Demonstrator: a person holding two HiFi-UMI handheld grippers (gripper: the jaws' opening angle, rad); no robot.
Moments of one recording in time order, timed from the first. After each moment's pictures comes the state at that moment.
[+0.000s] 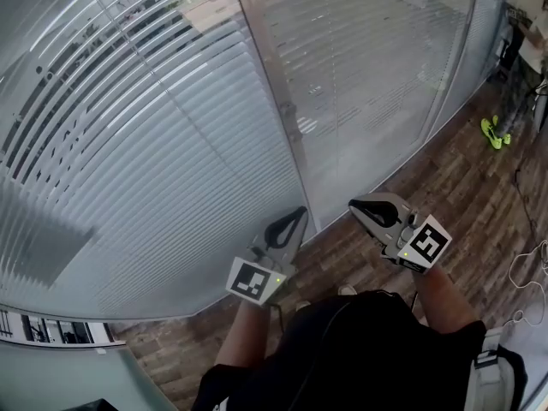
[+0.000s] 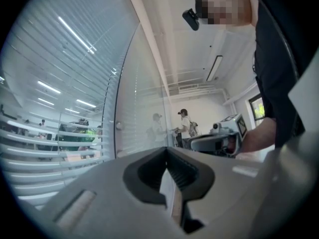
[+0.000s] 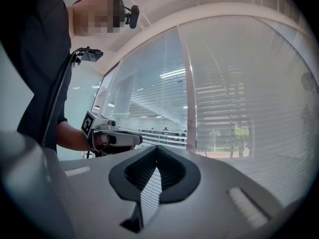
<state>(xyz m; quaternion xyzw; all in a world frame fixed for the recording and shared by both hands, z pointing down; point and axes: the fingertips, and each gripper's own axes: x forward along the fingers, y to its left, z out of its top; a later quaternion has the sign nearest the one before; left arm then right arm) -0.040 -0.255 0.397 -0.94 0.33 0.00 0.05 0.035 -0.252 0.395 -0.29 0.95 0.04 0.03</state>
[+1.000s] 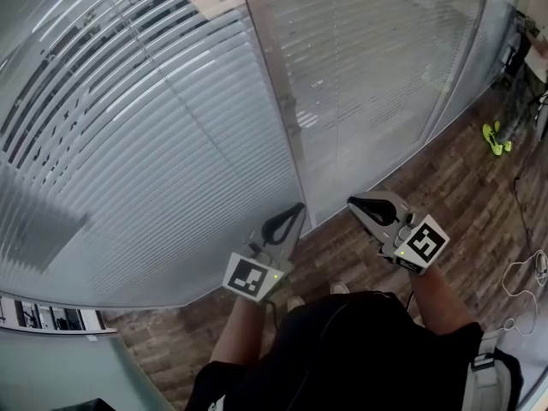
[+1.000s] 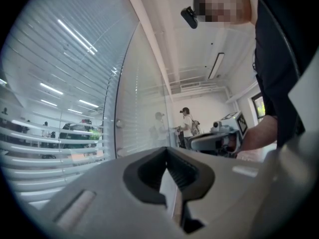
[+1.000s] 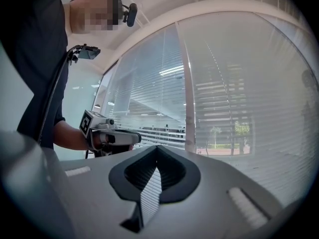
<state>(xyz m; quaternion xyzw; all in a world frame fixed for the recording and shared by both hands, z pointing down) -0.032 -0.257 0.399 -0.94 0.34 -0.01 0.05 0.046 -0.257 0.397 -0.29 0.96 0.04 0.03</state>
